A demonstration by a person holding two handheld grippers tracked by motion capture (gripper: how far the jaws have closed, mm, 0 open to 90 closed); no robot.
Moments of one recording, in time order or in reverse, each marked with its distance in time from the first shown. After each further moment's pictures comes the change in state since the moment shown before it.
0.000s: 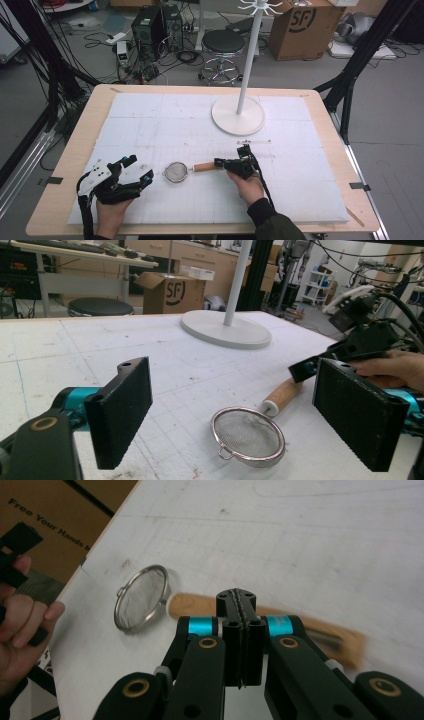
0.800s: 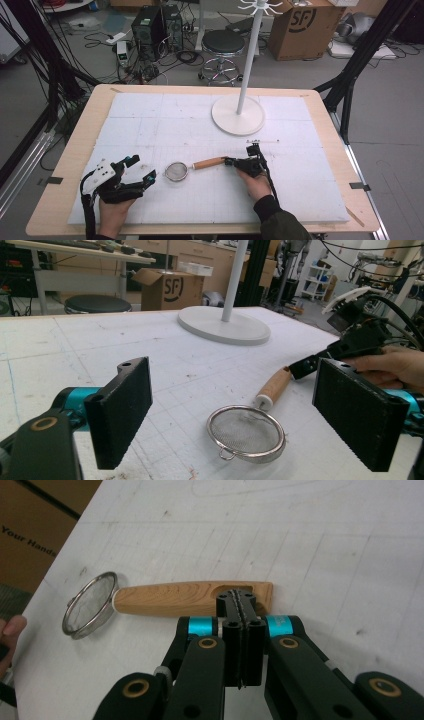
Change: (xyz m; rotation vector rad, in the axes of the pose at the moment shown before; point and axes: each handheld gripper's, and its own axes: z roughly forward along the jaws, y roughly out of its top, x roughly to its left) left arm -0.002 -0.002 0.006 0.022 -0.006 0.011; right arm -0.030 0.001 -0.008 0.006 -0.083 0.063
